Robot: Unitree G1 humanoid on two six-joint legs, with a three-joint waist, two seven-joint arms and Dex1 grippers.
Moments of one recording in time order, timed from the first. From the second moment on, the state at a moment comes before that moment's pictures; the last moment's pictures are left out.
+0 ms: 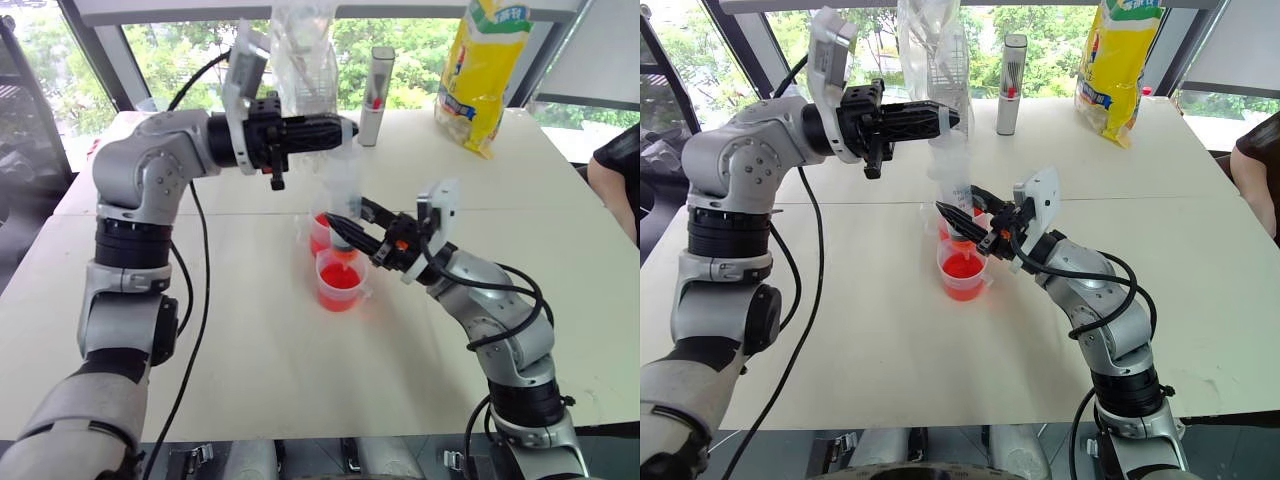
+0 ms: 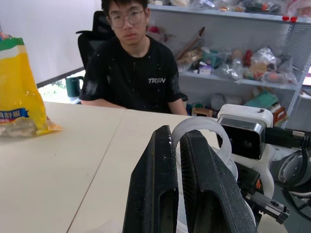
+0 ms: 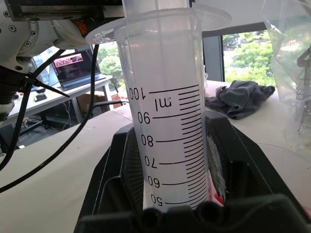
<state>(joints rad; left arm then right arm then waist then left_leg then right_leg) -1.08 0.46 0.02 0.17 -0.64 0.76 -1.16 -0.36 -0.33 0.06 -0.47 0.51 0.52 0.54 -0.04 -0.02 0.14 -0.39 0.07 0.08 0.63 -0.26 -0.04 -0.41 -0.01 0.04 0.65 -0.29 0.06</state>
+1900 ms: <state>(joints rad) -0.98 0.52 0.03 0.10 -0.64 0.78 -1.11 -0.43 -0.37 -0.02 -0.50 0.65 0.65 0.50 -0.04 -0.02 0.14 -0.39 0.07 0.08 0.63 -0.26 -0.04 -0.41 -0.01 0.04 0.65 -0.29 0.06</state>
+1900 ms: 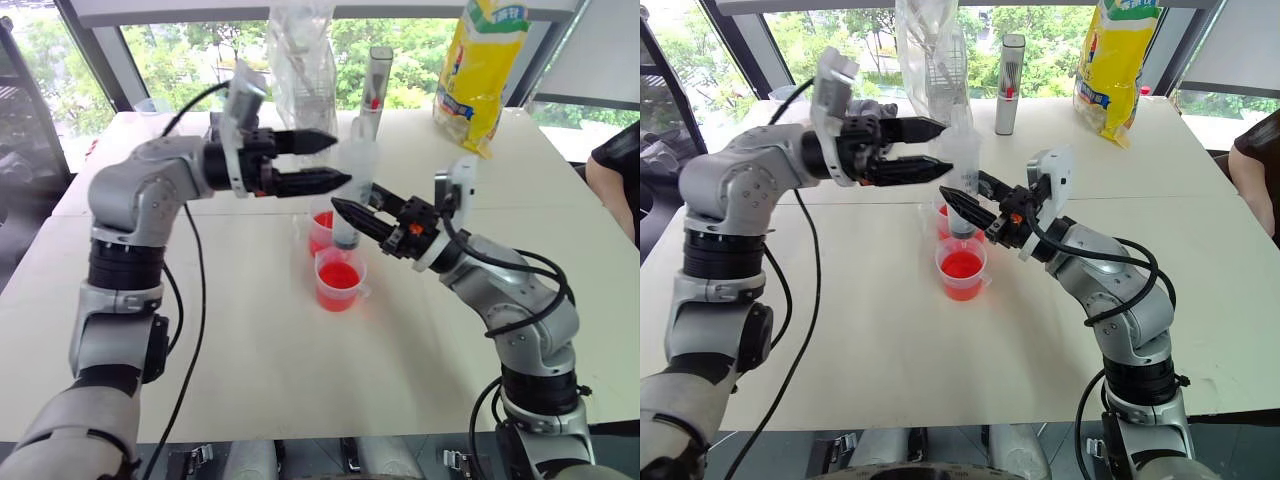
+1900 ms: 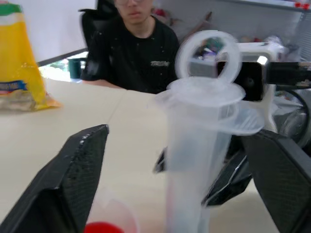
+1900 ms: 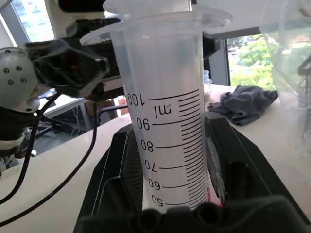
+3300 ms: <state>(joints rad) -0.58 0.65 0.11 -0.21 -0.68 0.78 -0.98 -0.98 -0.61 0.11 0.39 0.54 1.57 0.34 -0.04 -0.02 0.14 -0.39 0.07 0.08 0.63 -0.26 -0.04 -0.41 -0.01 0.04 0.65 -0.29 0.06</state>
